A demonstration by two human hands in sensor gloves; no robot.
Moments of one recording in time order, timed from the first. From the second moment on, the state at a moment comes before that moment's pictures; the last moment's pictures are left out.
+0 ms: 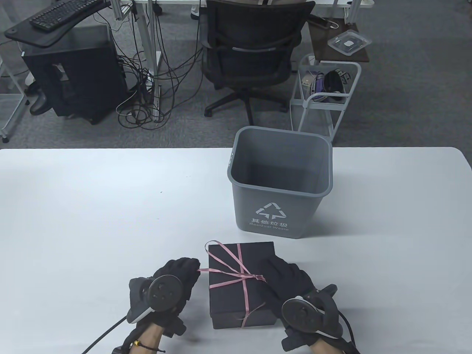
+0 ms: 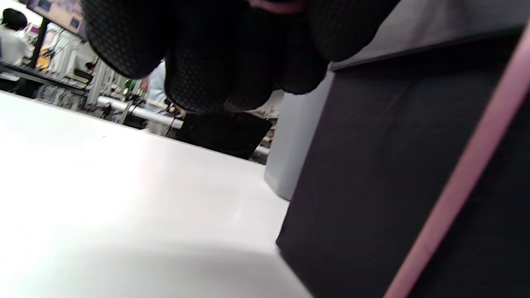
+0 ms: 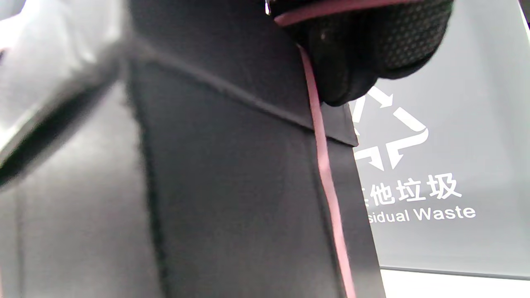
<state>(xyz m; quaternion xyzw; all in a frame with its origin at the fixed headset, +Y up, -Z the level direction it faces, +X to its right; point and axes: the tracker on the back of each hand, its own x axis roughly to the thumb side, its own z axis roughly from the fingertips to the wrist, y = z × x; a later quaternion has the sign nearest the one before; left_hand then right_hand) -0.192 -0.722 -0.251 0.07 -0.14 0.20 0.97 0.113 -0.685 -0.220 0.24 -0.19 0.94 0.18</state>
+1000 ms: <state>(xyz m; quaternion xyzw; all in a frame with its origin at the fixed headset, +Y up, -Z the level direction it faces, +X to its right) -0.196 -0.730 -0.257 0.01 -0.19 0.29 0.94 0.113 -0.685 -0.221 0.24 -0.18 0.94 0.18</state>
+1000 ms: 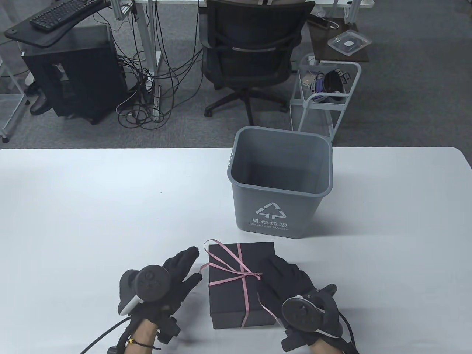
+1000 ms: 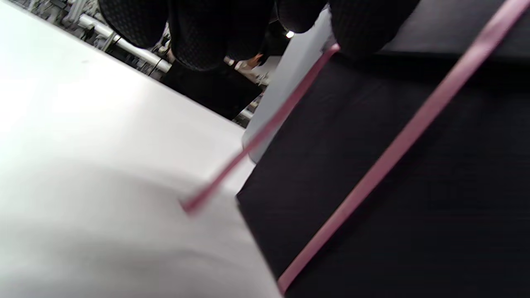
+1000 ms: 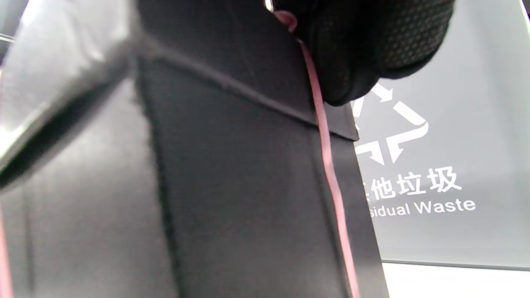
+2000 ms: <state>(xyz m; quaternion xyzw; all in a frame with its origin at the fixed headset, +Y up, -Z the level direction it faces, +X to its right) -0.234 -0.743 -0.266 0.03 0.01 0.21 0.98 0.112 -0.685 -0.221 0.24 -0.18 0.94 0.18</state>
